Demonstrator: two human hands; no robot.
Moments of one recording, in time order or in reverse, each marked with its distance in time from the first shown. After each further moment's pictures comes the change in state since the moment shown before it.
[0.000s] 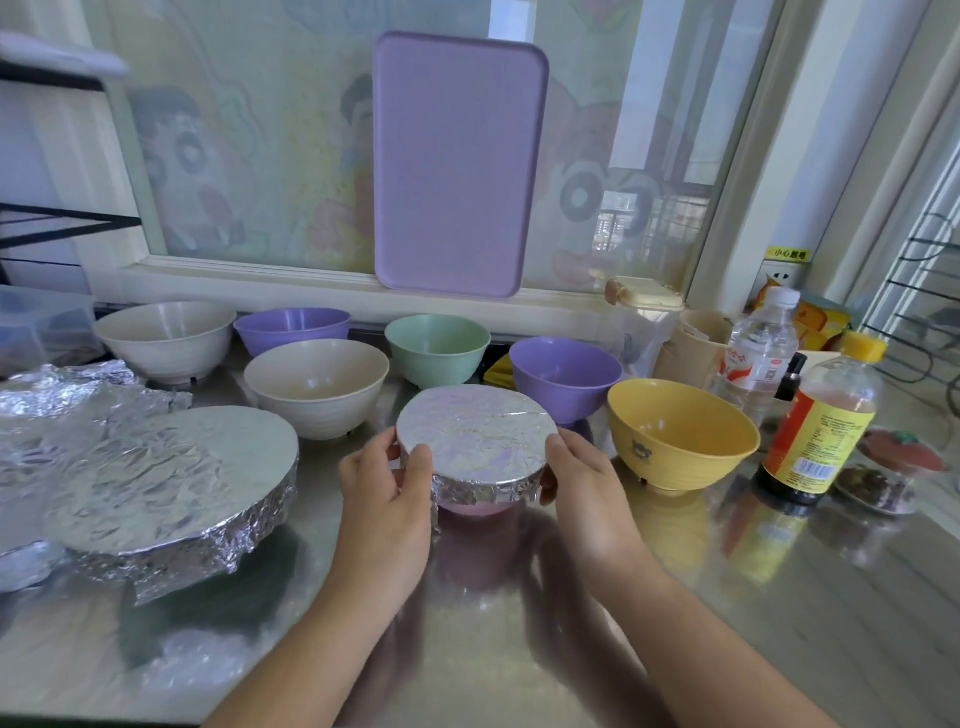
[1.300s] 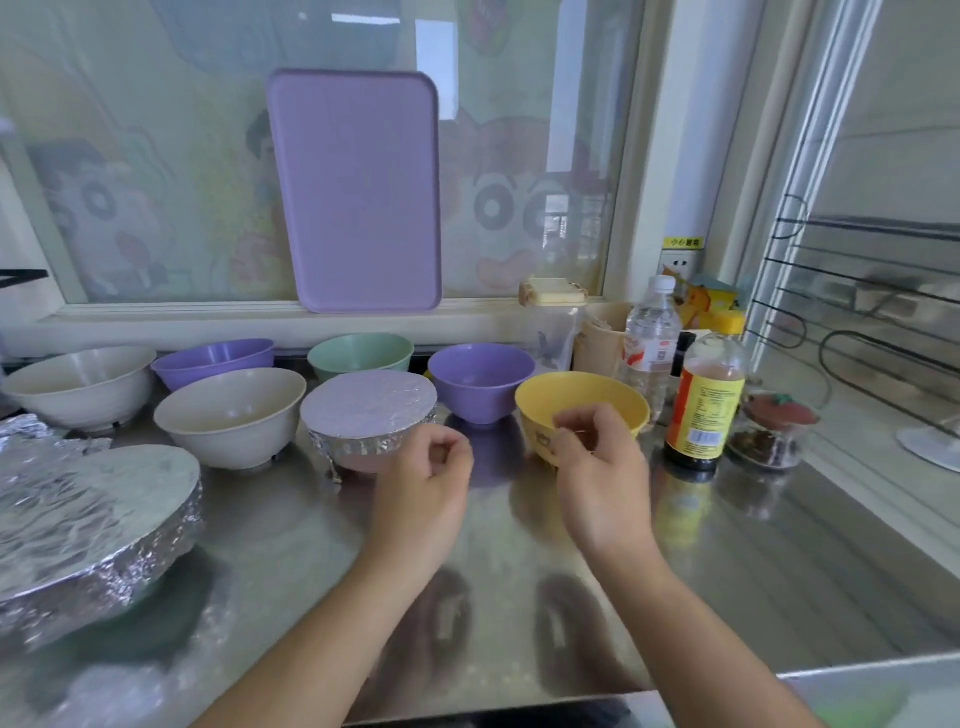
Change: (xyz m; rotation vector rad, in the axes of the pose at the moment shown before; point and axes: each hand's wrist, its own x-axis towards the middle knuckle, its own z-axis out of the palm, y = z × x) left_hand -0.027 0.041 0.093 0.002 -0.150 0.152; right_hand -0.018 -0.016 -0.089 -0.135 0.397 -0.129
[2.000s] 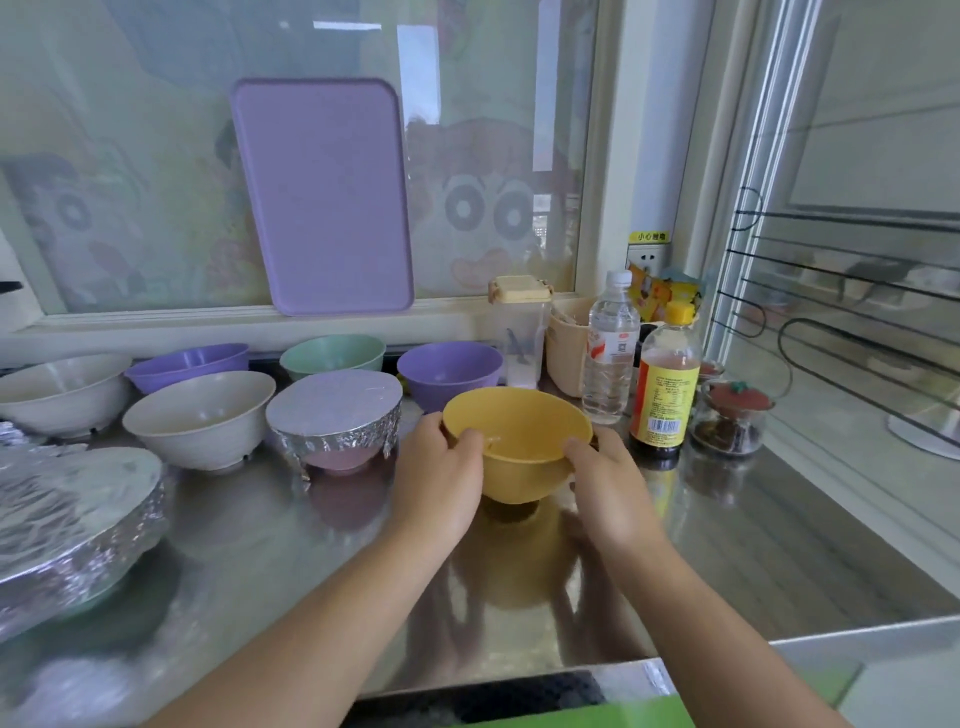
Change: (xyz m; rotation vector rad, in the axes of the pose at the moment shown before) left_hand -0.004 0.032 0.057 0.151 -0.021 -0.066; right_hand 0.013 0.018 -0.061 -0.002 -0.171 0.329
